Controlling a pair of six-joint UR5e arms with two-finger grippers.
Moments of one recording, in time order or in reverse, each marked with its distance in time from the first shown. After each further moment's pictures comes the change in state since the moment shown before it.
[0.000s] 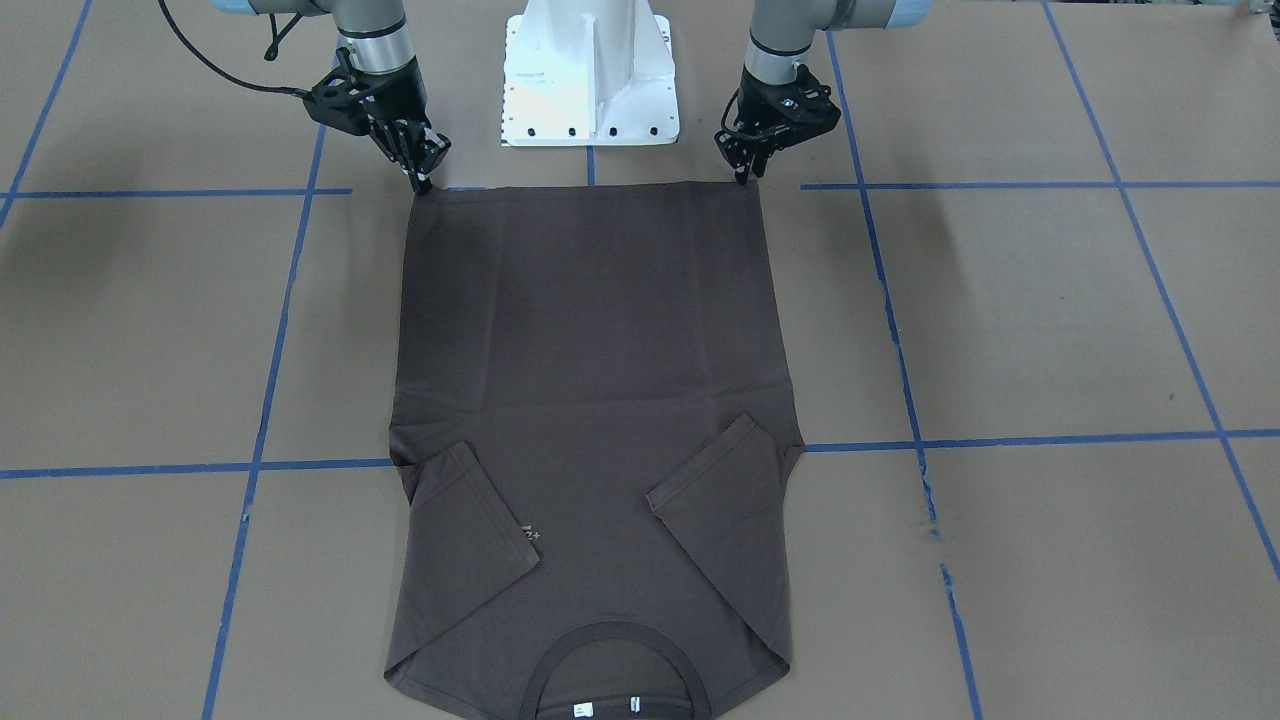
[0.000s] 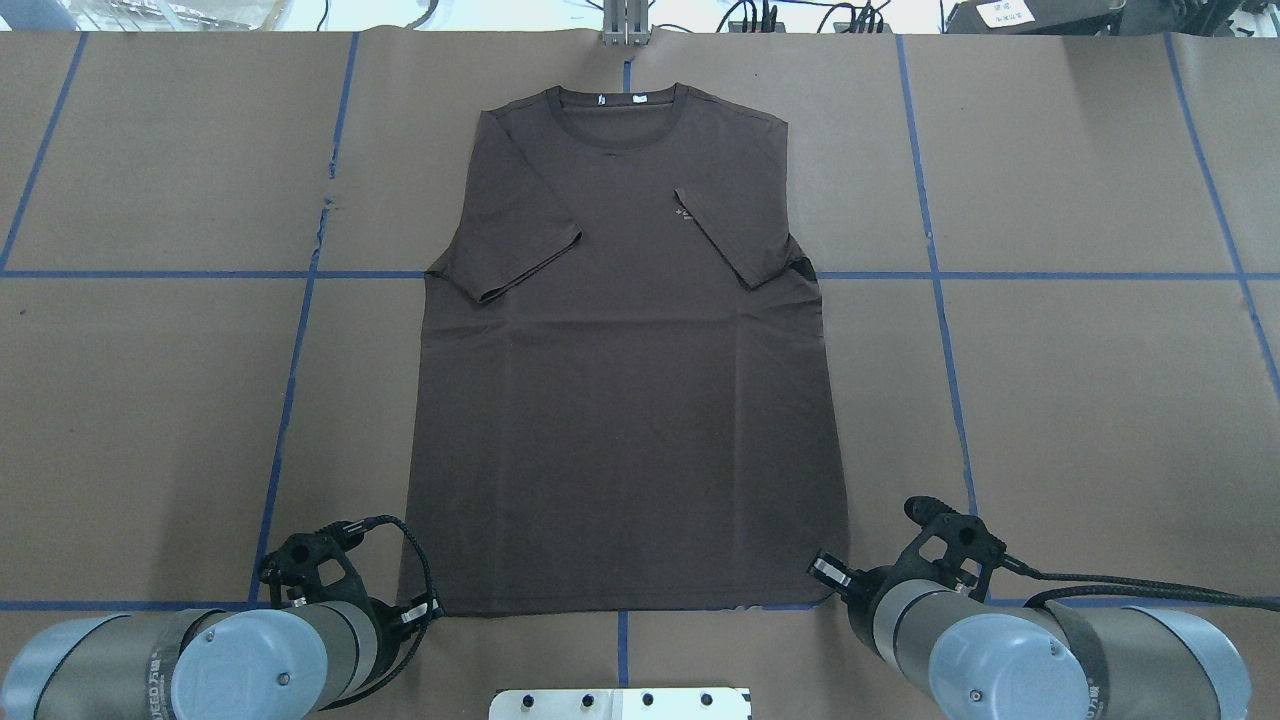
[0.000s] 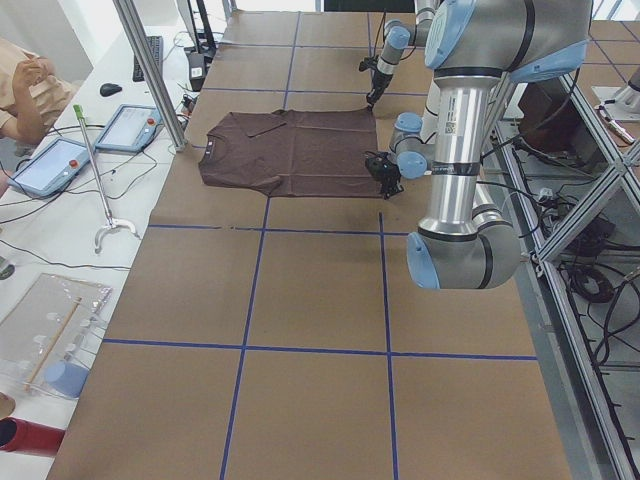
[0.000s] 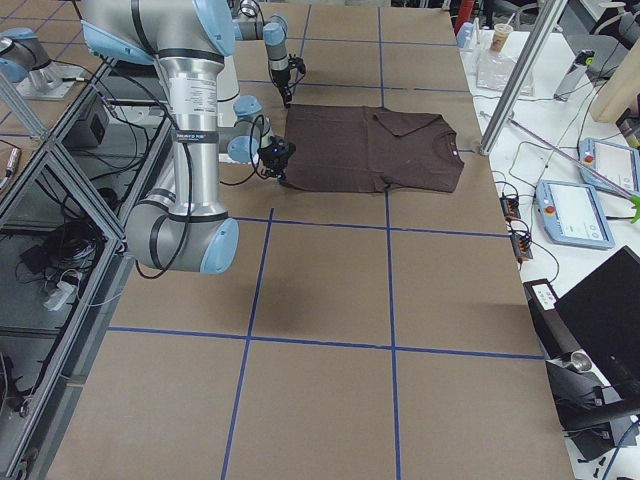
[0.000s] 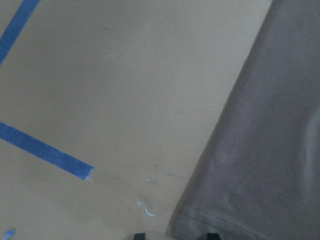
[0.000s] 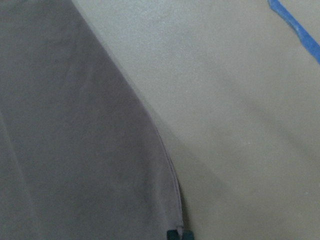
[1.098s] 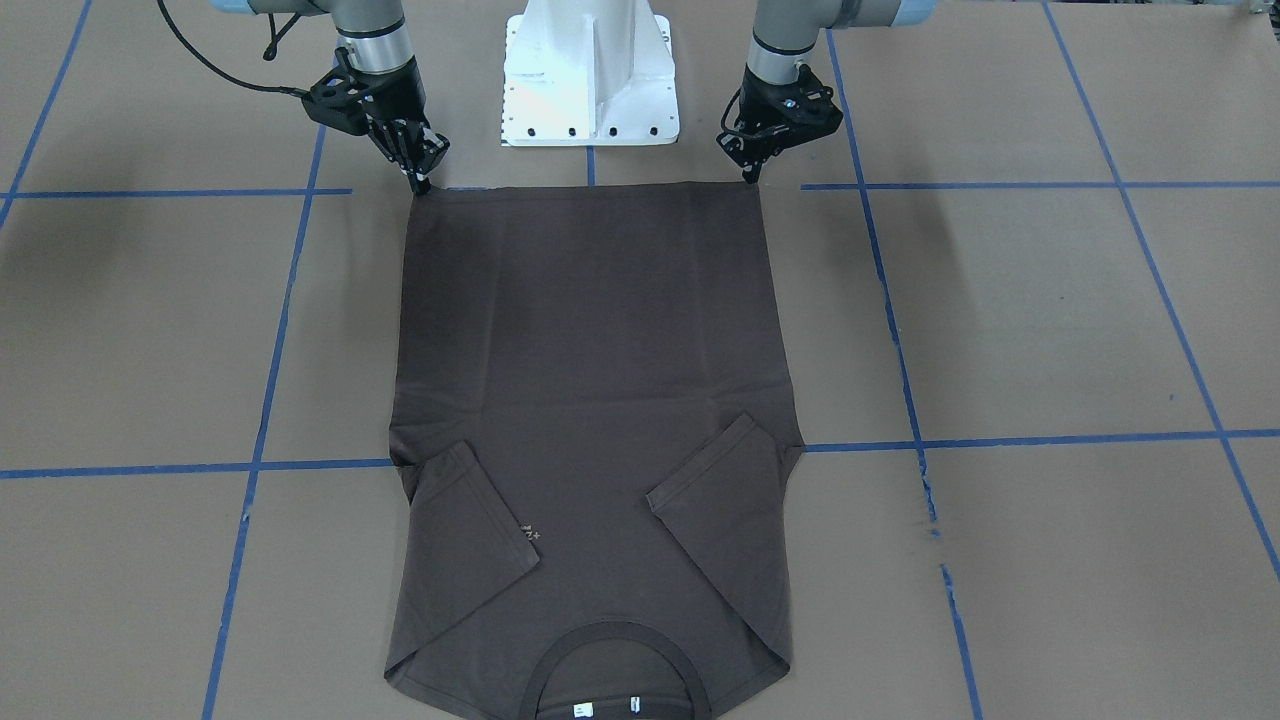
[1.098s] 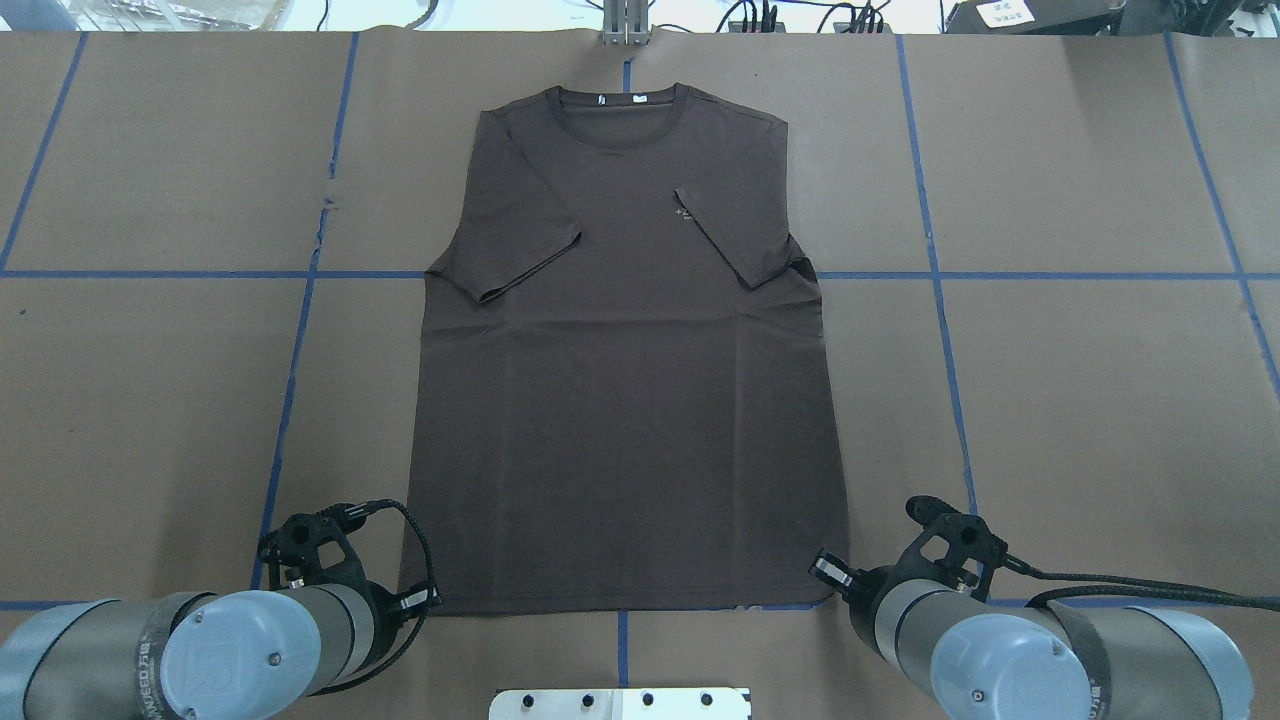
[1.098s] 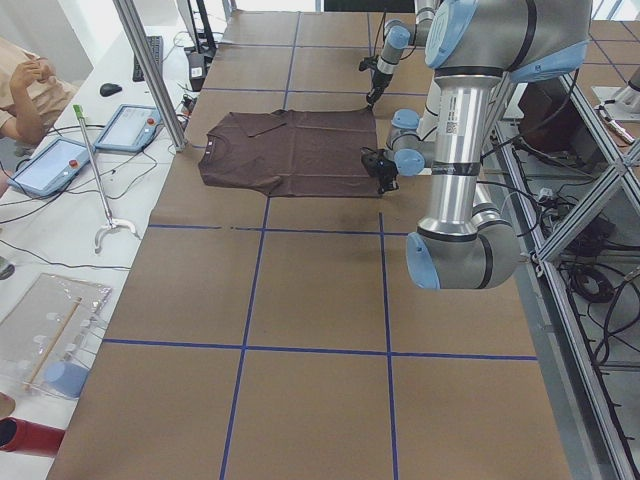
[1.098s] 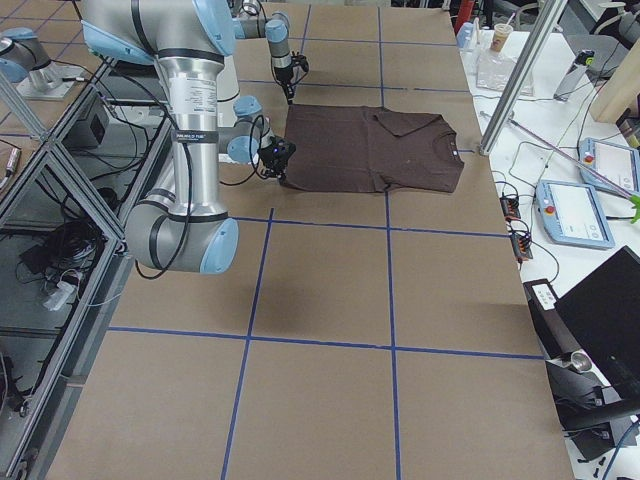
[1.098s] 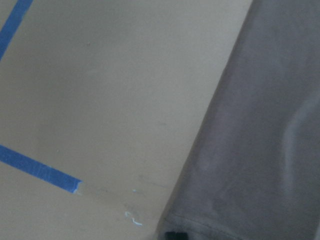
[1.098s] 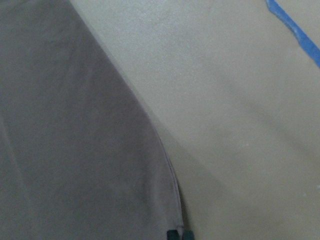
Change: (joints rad) left arm -0.029 -0.001 -0.021 0.010 -0.006 0.063; right arm 0.000 -0.002 0.002 0.000 -0.002 0.000
